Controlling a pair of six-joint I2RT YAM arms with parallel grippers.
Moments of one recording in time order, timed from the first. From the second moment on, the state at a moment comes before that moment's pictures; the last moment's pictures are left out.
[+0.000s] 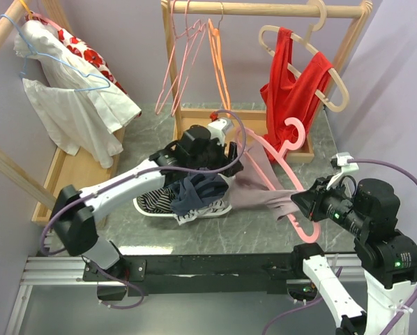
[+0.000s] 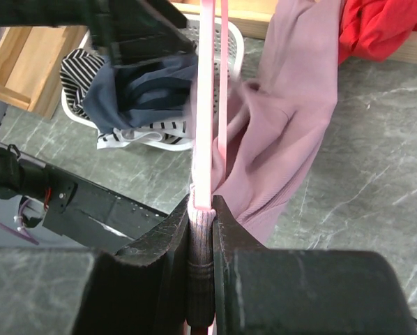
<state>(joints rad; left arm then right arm) -0.85 1.57 1.30 -0.17 0.17 -0.40 0.15 0.60 1.36 -1.25 -0.35 0.19</state>
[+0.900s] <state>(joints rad) -0.94 1.44 1.30 -0.07 0.02 -0.06 0.15 0.62 1.32 -1.21 -0.43 0.14</state>
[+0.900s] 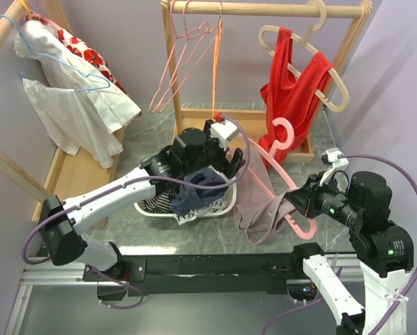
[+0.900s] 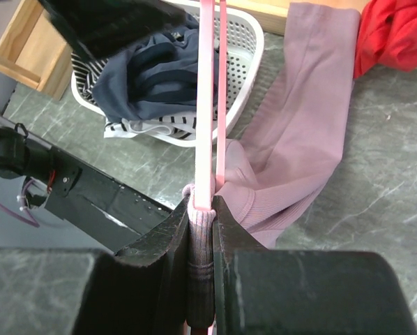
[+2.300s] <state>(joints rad) -0.95 1.58 1.38 -0.03 -0.07 0.34 0.15 0.62 1.30 -1.20 -0.45 0.11</state>
